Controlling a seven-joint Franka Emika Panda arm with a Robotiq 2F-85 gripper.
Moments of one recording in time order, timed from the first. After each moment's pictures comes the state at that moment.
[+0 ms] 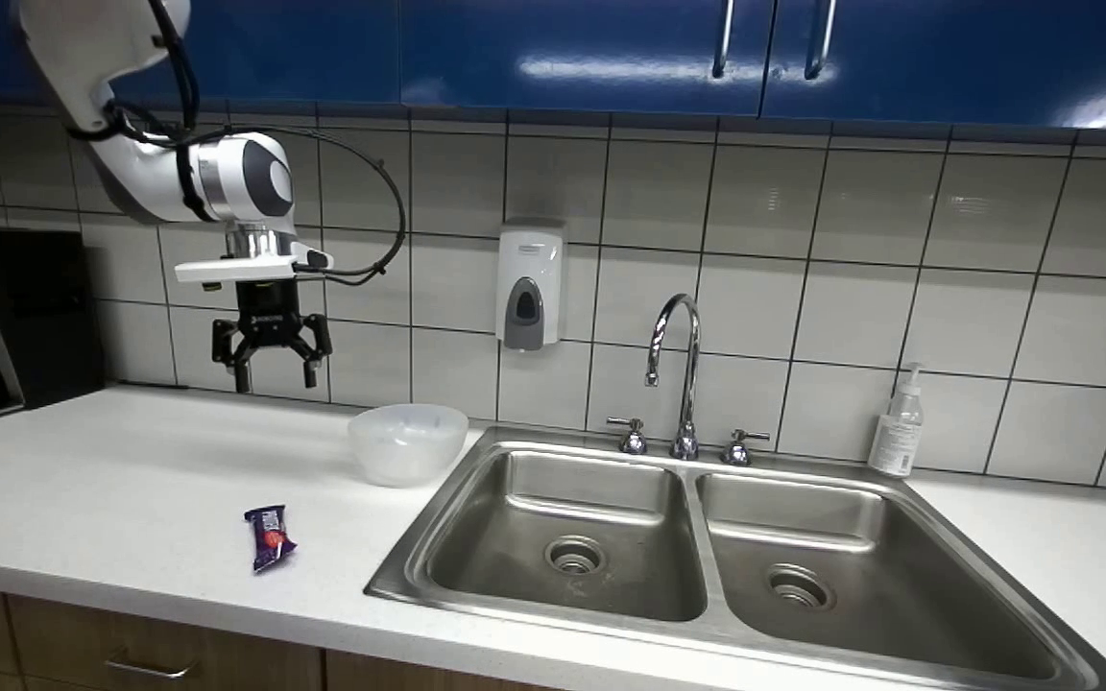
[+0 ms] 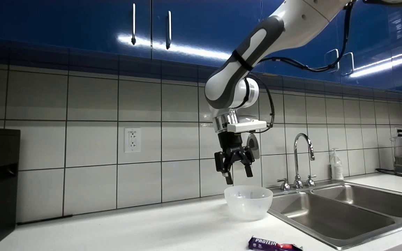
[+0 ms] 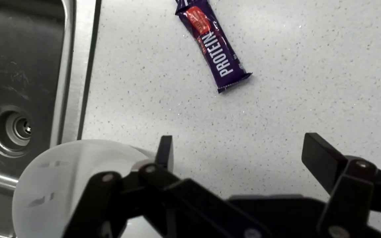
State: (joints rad) arm 0.15 0.30 0.12 -1.89 -0.16 1.99 0.06
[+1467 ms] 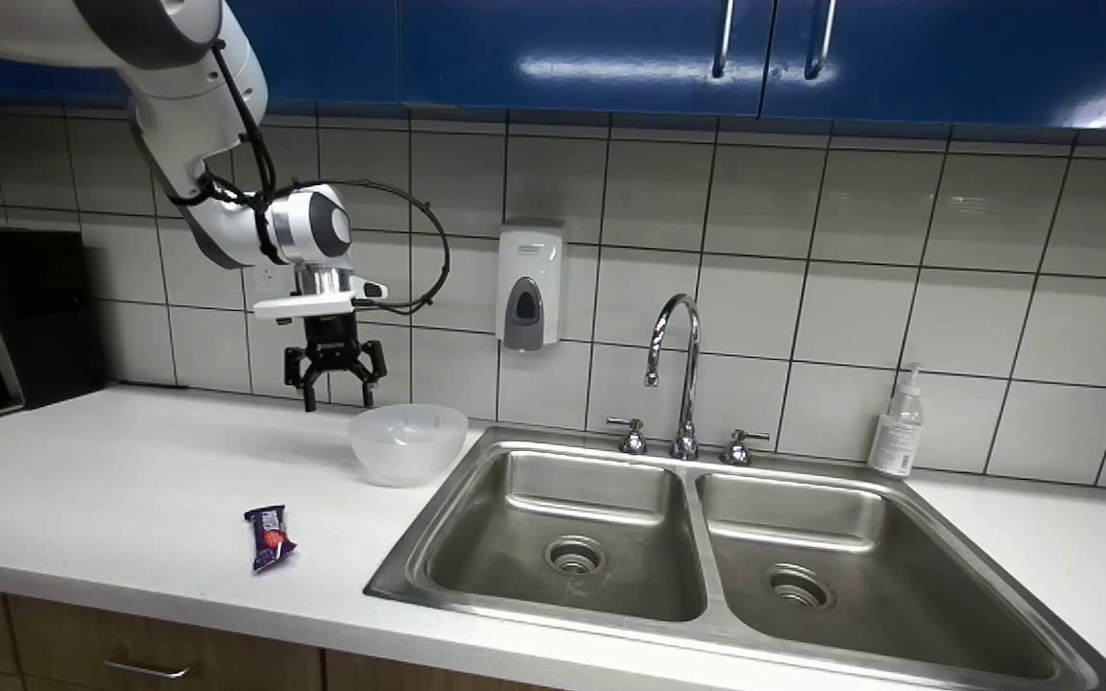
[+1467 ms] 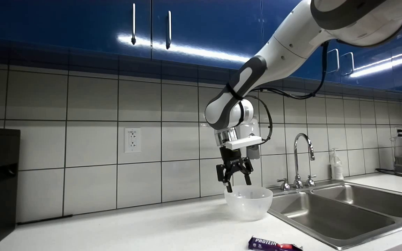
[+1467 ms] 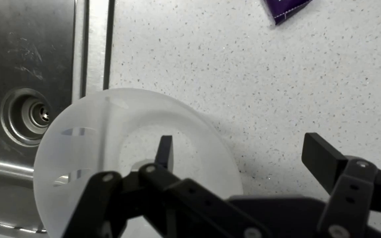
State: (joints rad) arm 0.15 0.56 0.03 -1.62 -0.18 1.99 0.07
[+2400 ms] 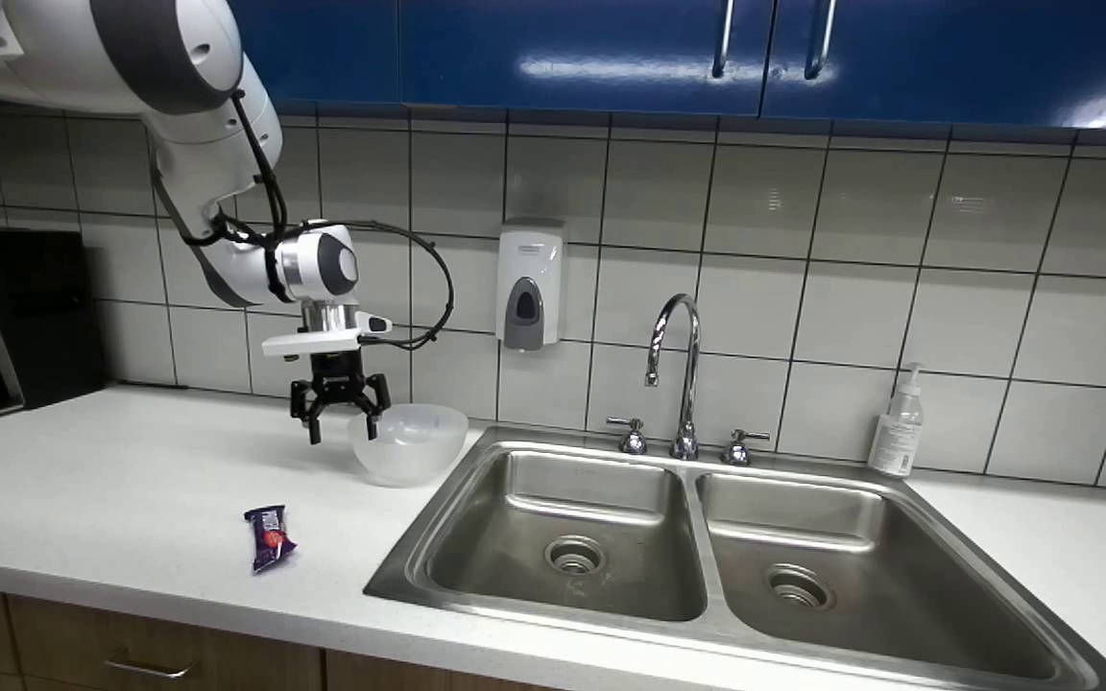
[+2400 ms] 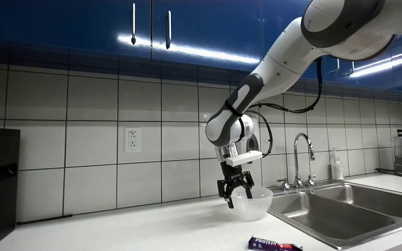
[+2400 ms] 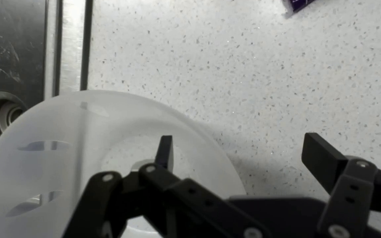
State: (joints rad) arm 0.15 0.66 0.02 -1.61 -0.18 2.06 0.07
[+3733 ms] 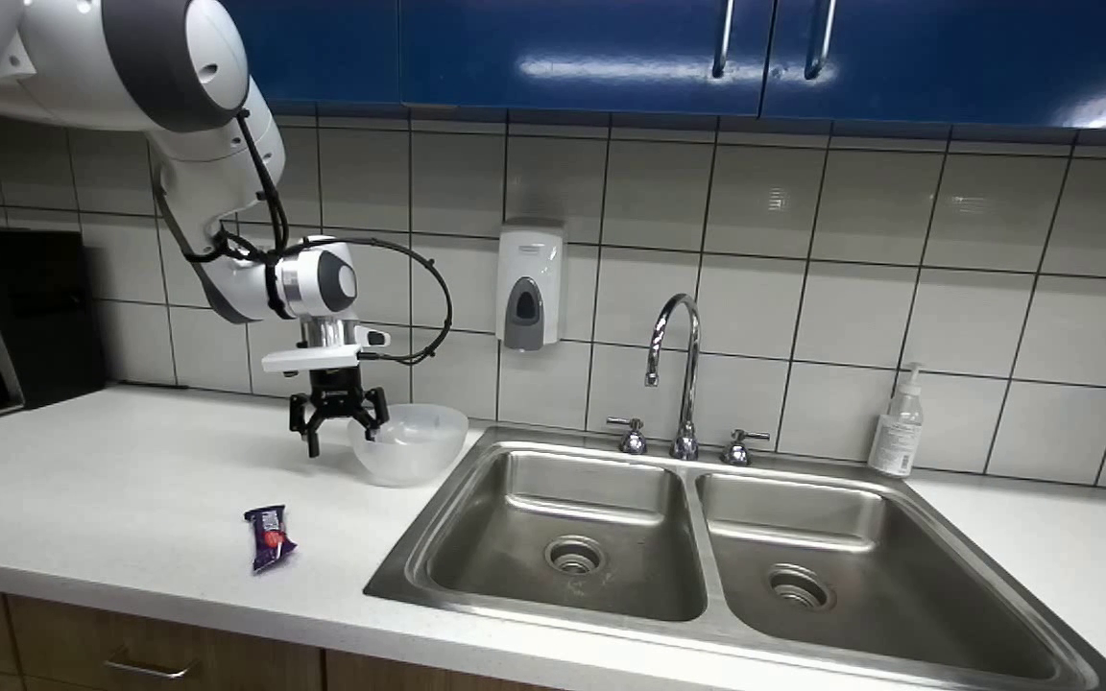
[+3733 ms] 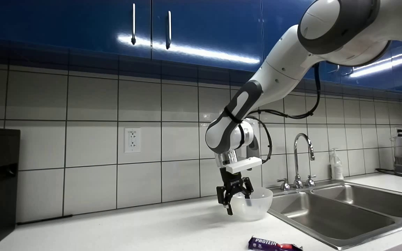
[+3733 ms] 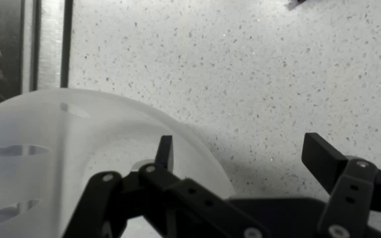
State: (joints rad) arm 0.15 0.69 0.02 -1.61 -0.18 2.10 0.07
